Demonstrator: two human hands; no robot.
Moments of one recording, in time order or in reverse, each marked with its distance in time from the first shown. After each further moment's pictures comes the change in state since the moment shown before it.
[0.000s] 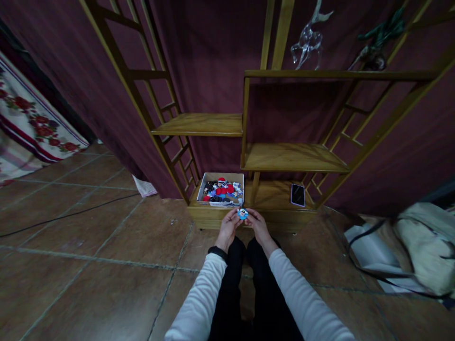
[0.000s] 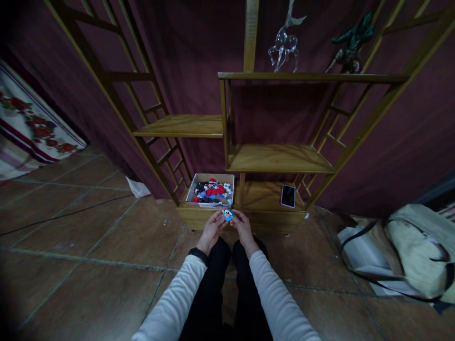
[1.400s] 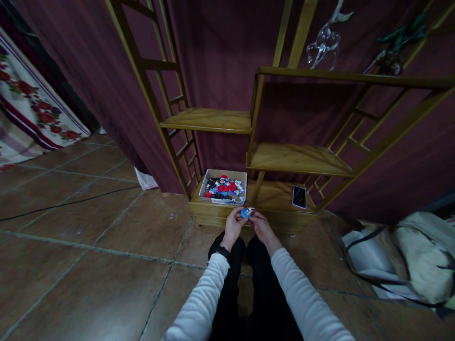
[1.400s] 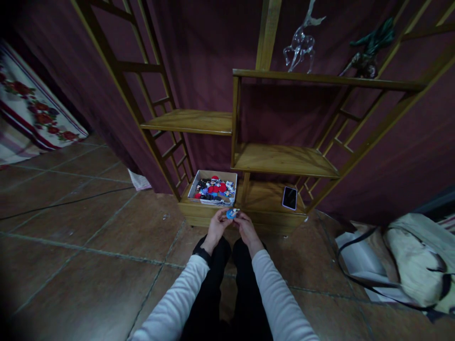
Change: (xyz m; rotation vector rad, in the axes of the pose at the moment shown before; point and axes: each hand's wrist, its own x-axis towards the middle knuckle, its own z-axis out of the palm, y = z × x) left_hand 0.000 -0.013 0.007 0.234 -0.008 0.185; right_hand 0.000 -0.007 -0.007 0.110 -0.146 0.141
